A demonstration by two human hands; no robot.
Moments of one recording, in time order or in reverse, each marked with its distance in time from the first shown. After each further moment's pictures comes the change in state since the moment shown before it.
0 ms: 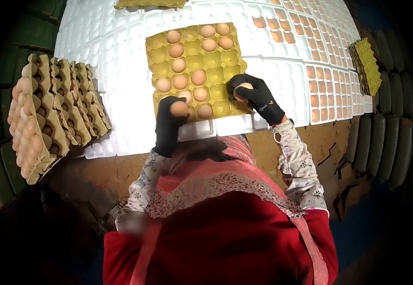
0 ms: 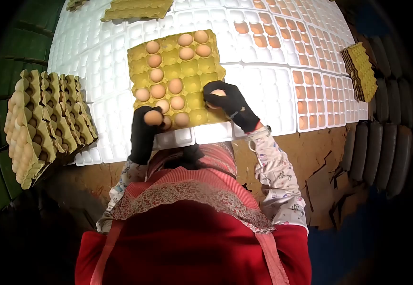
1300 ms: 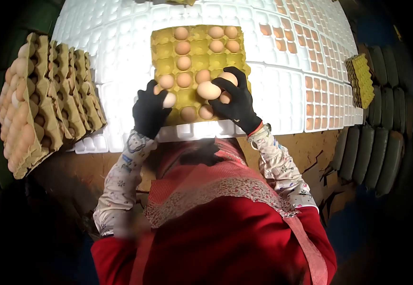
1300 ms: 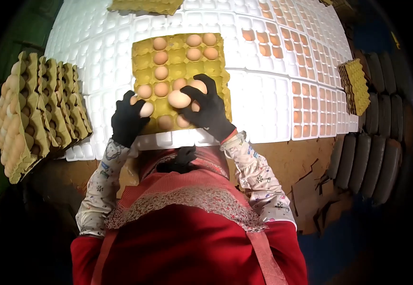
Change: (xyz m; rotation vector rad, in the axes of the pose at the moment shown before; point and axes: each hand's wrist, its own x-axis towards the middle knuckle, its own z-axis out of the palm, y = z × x) left_hand 0.033 0.011 -0.052 1.275 -0.084 0.257; right_hand 0.022 -0.001 0.074 -0.751 0.339 -0.504
